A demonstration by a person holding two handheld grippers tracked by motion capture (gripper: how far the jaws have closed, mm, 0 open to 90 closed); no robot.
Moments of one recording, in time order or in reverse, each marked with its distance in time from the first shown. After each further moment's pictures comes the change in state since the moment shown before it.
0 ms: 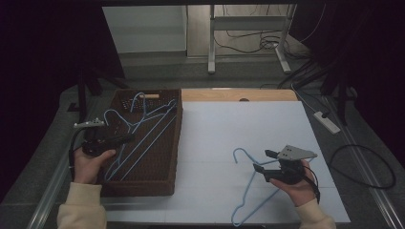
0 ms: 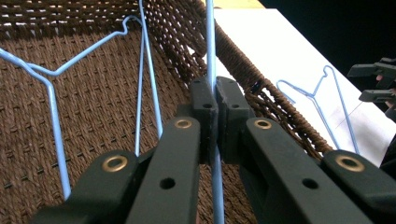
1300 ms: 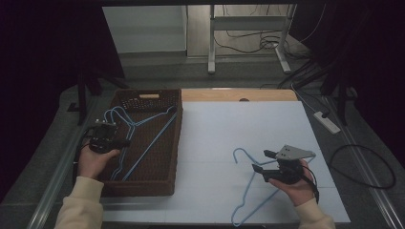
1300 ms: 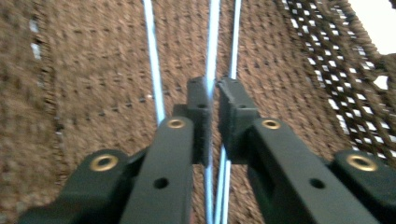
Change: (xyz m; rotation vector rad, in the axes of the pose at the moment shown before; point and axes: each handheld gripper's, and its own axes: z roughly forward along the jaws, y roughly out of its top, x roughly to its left) left arm 0.025 -0.003 0.031 0.255 0.342 -0.055; right arm 0.001 0.000 0.003 0.013 0.006 -0.007
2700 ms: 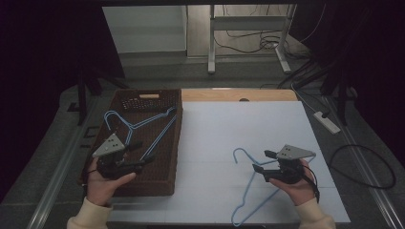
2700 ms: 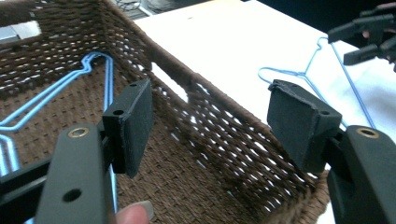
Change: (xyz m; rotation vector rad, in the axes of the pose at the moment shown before) left arm -0.100 -0.043 -0.054 -0.376 -0.235 0.331; right arm -0.002 -0.001 -0.001 0.007 0.005 0.013
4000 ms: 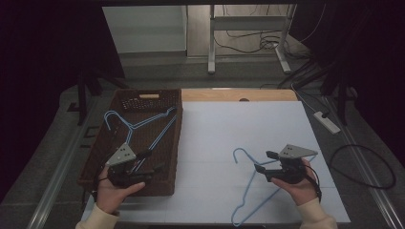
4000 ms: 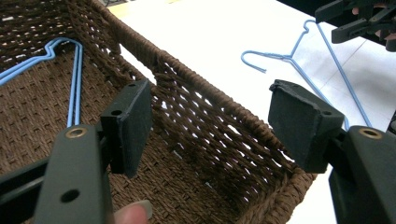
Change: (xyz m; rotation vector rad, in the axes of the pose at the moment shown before) left arm -0.017 -0.015 0.017 0.024 -0.028 0.020; right arm -0.003 0.000 -0.004 0.032 -0.002 0.032
